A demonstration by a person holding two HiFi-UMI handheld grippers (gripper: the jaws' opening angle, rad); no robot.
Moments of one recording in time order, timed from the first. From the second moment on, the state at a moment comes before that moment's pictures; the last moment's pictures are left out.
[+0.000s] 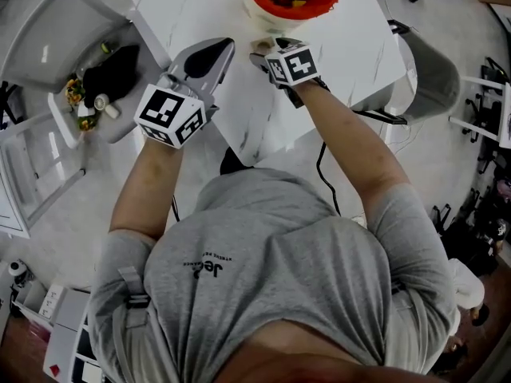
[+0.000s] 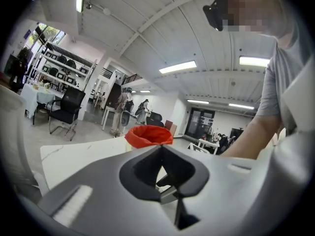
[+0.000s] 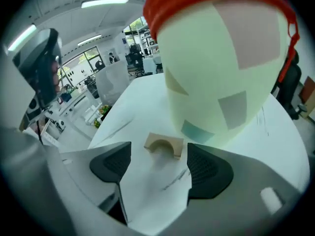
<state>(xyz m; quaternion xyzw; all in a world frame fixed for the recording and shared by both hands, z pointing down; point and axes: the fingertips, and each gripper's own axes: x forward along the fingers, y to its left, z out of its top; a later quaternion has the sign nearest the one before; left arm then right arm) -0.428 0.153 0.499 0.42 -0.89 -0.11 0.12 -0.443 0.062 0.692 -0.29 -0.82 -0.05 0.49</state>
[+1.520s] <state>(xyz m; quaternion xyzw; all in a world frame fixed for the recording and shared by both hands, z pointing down) -0.445 0.127 0.444 0.47 -0.87 -0.13 0.07 -0.492 0.044 0.466 -0.31 -0.89 0.04 0.33</state>
